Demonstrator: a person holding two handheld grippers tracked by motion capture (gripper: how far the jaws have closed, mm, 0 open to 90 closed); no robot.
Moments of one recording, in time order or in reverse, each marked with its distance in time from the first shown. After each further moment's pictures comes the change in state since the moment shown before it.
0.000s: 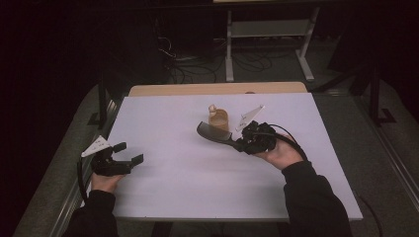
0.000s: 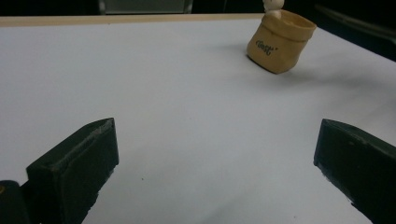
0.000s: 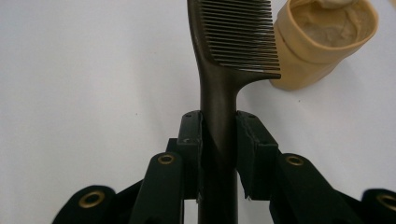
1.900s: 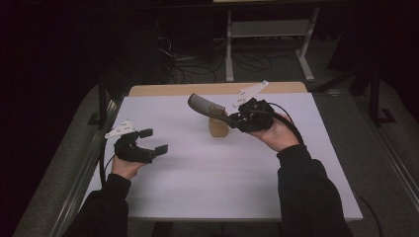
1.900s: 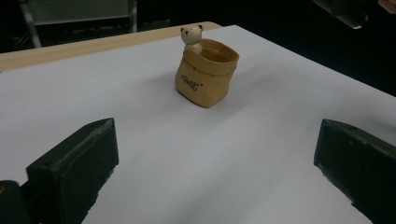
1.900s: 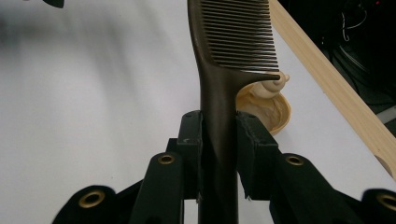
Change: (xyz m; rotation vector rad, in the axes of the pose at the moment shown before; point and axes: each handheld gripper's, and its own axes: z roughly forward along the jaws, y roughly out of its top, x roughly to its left) left arm -0.049 0.061 0.041 0.002 -0.193 0.087; right arm -0.017 0.045 -0.035 -0.166 -0.080 -0.032
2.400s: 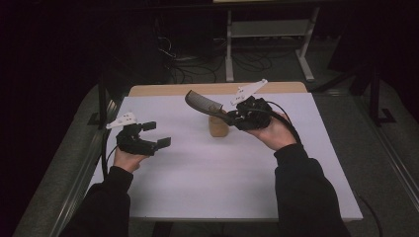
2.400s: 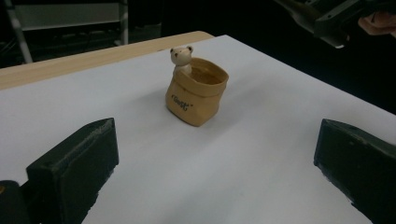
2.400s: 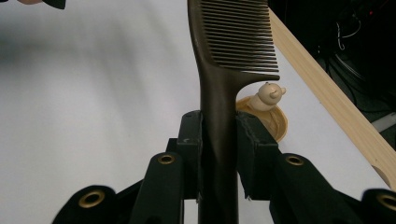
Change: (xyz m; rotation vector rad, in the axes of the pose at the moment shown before) left arm -0.002 0.025 0.008 -0.006 -0.043 -0.005; right arm 0.000 0.006 0.002 -0.032 -0.007 0.002
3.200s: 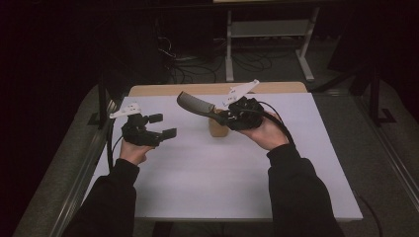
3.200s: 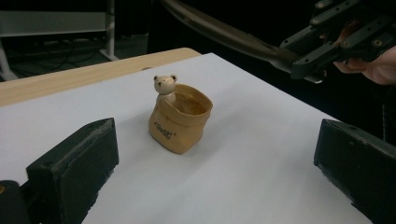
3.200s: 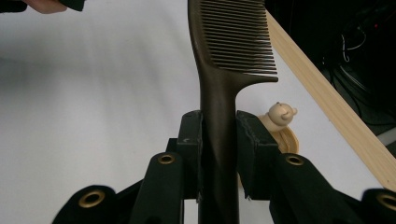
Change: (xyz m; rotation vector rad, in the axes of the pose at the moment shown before) left arm -0.002 0.021 0.013 -0.050 -0.061 -0.047; right arm 0.008 0.012 0.013 -0.030 0.019 -0.024
